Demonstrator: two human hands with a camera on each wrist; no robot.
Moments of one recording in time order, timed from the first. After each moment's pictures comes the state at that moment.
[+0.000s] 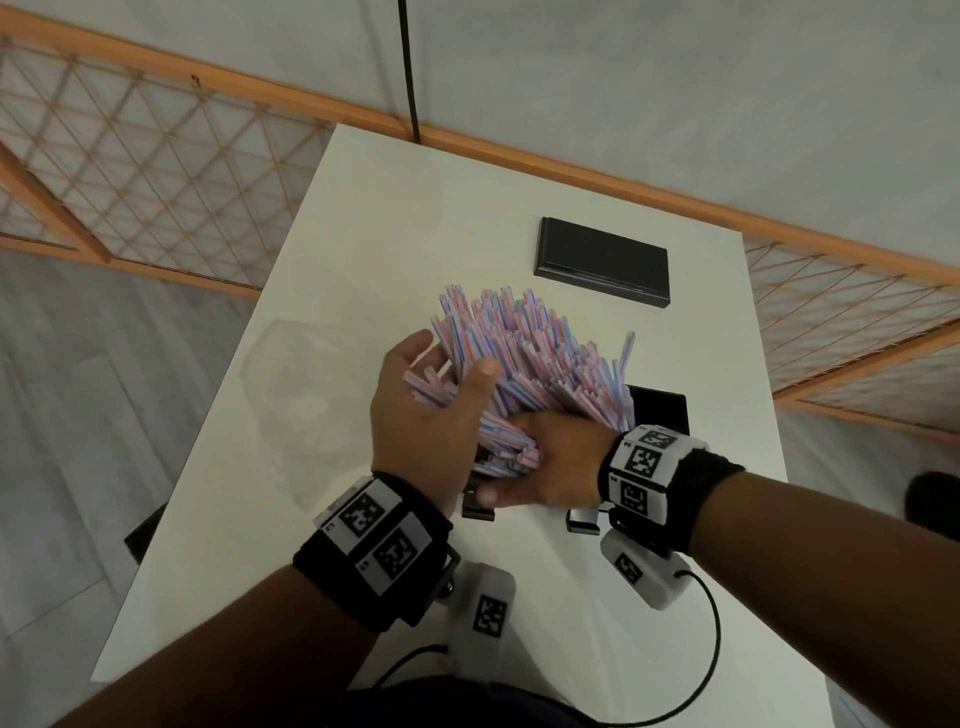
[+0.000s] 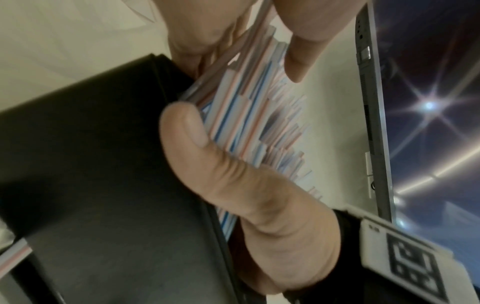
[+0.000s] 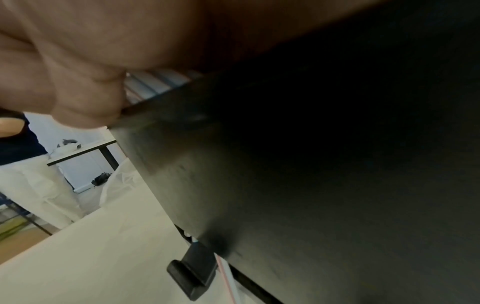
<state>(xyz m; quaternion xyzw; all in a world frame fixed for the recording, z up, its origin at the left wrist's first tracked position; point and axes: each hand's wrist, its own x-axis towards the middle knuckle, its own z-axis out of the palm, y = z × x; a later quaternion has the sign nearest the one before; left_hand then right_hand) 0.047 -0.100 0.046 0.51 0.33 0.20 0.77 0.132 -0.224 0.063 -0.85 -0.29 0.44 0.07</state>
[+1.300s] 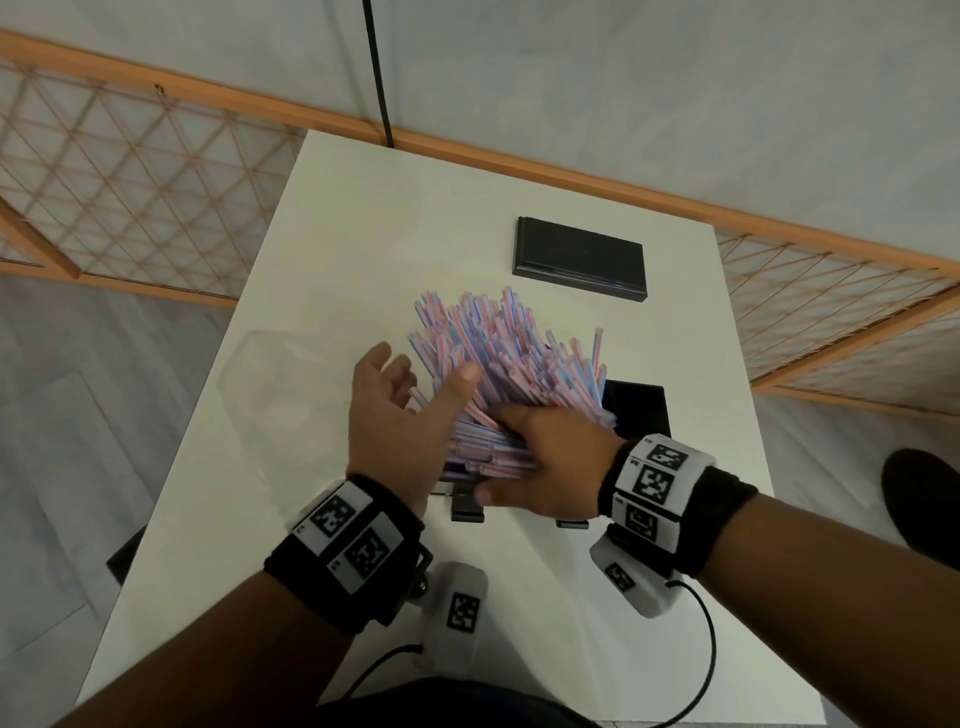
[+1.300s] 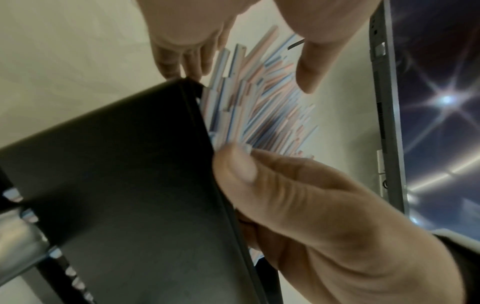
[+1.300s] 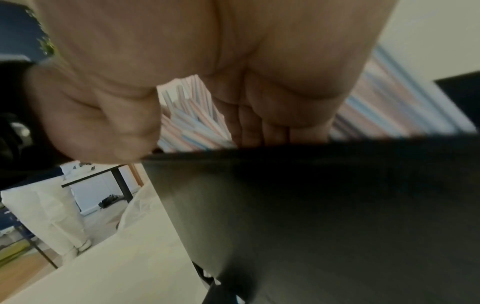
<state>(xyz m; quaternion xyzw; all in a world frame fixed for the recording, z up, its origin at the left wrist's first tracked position) 0.050 -0.092 0.039 0.53 0.35 0.16 0.75 0.119 -0.235 0.070 -0.87 -0.34 0.34 0.10</state>
